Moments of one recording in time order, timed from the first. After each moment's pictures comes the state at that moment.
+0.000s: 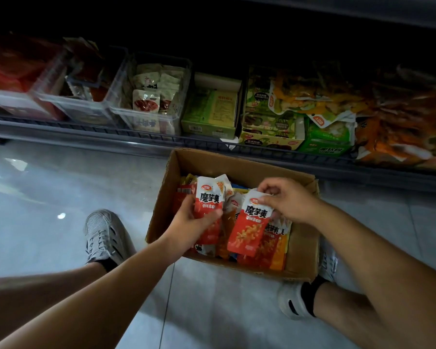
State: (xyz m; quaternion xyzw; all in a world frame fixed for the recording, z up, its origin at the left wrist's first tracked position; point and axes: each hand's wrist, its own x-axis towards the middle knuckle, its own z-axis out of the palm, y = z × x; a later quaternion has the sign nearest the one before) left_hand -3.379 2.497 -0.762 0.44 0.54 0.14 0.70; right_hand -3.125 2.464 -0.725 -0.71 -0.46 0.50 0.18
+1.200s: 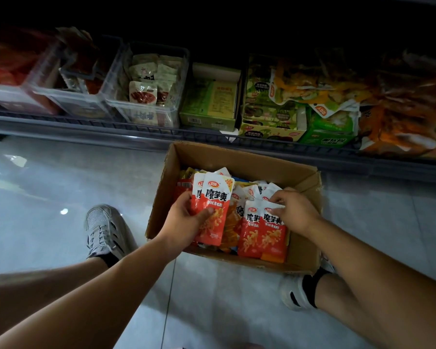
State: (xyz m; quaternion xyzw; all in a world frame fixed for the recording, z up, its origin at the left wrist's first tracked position) left_hand -3.386 2.495 -0.776 0.46 0.57 0.16 0.66; right_hand -3.110 2.427 -0.794 -0.80 -0.49 0.34 0.05
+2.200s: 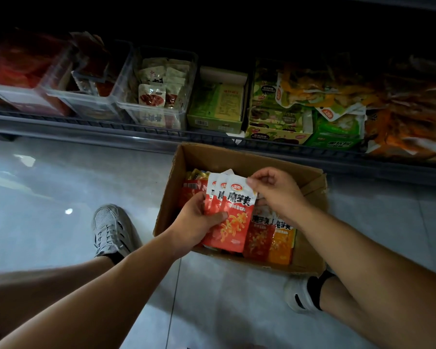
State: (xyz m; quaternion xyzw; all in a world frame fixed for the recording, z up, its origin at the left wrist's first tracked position) left_hand -3.382 2.498 -0.762 0.43 0.52 0.12 0.73; right_hand -3.167 2.472 -0.747 -0.75 -0.30 0.47 0.35
